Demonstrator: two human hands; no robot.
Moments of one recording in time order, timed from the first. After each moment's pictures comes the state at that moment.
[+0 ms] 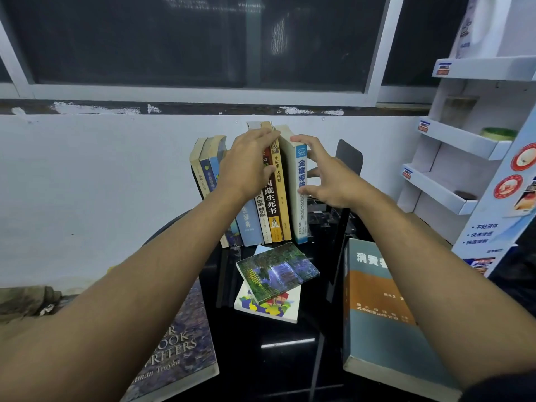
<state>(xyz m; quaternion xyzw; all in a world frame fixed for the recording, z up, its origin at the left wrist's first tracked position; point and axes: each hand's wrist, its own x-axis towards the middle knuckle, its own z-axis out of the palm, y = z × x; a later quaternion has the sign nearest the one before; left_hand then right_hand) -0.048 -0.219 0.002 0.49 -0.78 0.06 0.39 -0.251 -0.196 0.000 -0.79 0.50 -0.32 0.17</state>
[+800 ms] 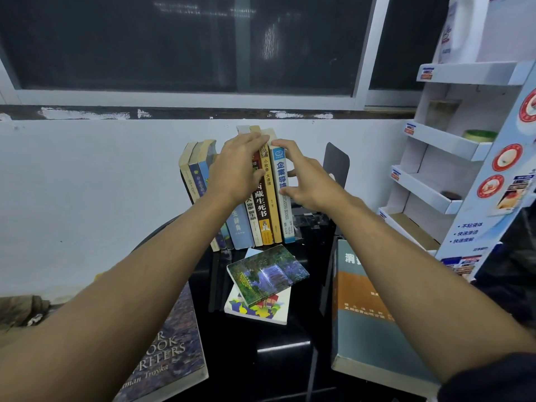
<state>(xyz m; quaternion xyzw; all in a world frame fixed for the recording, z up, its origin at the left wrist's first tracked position) -0.052 -0.220 0.001 0.50 -0.77 0.07 0.39 -0.236 -0.203 -0.007 -0.78 0.51 -0.33 0.13</state>
